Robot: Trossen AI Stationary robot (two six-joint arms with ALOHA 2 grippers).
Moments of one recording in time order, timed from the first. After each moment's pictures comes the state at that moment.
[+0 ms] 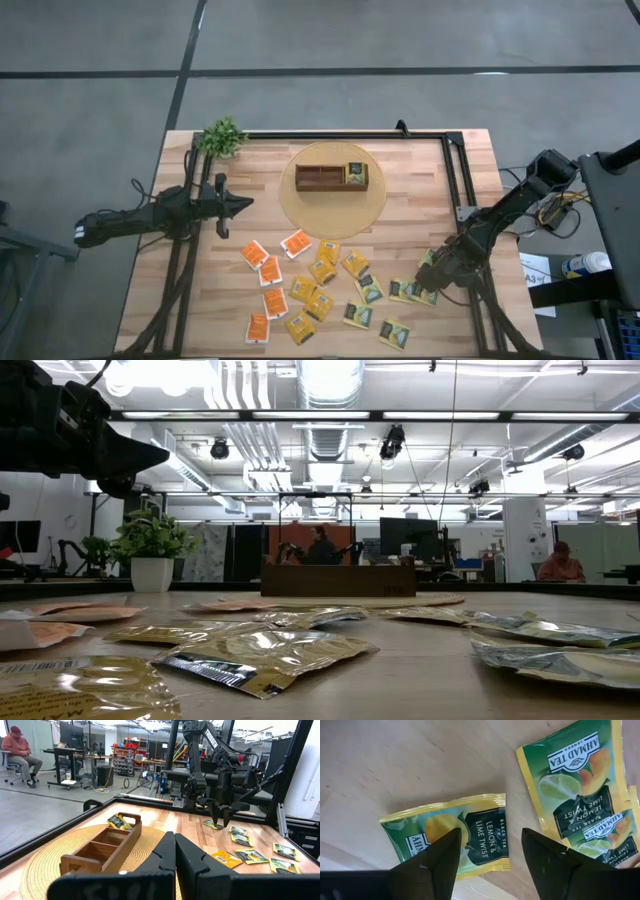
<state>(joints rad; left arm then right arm) 0.14 0.04 0.01 0.02 -0.02 -0.11 0.74 1.19 0.48 -0.67 0.03 -1.57</state>
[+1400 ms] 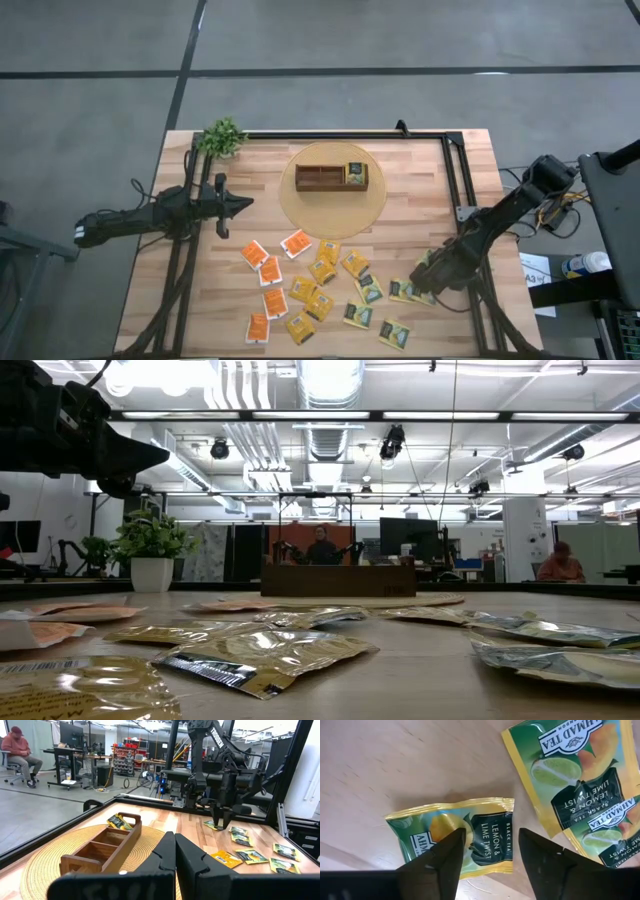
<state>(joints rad) 0.14 0.04 0.01 0.02 -0.02 -0.11 0.72 1.34 0.54 -0.68 0.08 -1.50</state>
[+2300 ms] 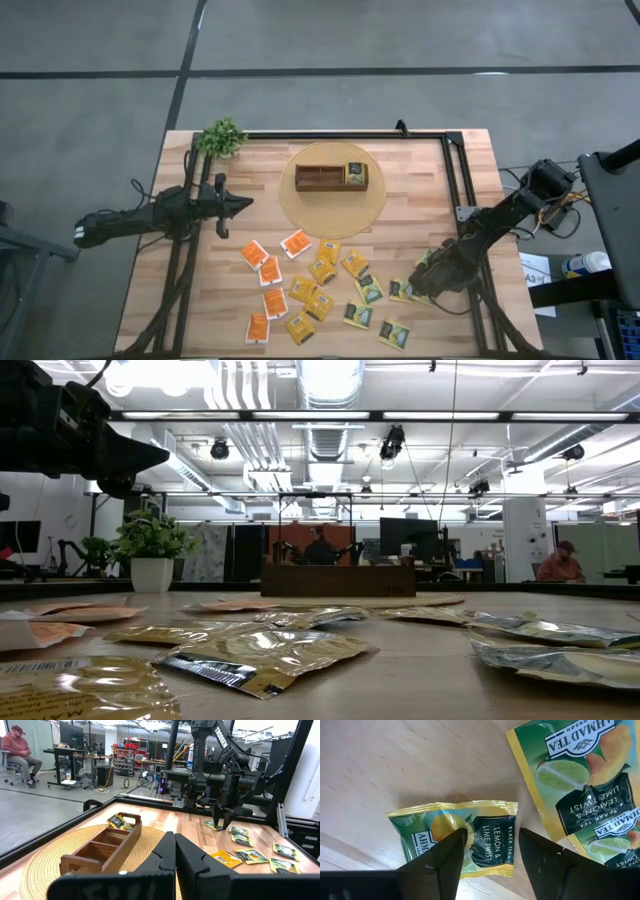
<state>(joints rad) 0.14 0.04 0.01 0.02 -0.02 -0.11 0.72 1.43 0.58 -0.70 0.07 -1.53</state>
